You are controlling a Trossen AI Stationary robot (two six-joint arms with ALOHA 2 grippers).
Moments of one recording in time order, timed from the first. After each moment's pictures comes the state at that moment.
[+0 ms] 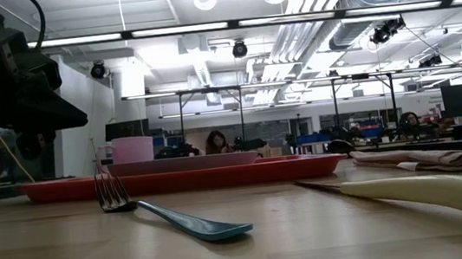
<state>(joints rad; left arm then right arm) -0.18 0.39 0.01 0.05 -0.22 -0.78 0.72 1.05 0.57 -0.78 -0.32 0.81</state>
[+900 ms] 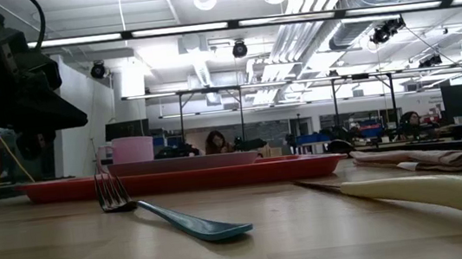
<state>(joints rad) -0.18 0.39 0.01 0.05 -0.22 -0.78 0.74 1.05 0.57 -0.81 -0.17 0.81</state>
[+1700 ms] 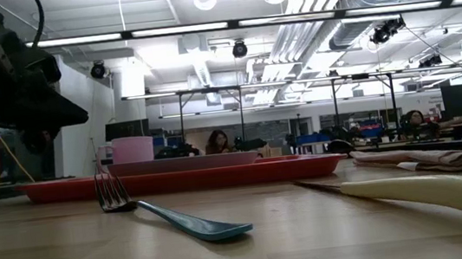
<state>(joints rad) -0.18 0.39 0.01 0.07 -0.22 -0.65 0.70 1.05 0.73 -0.88 -0.17 0.78</state>
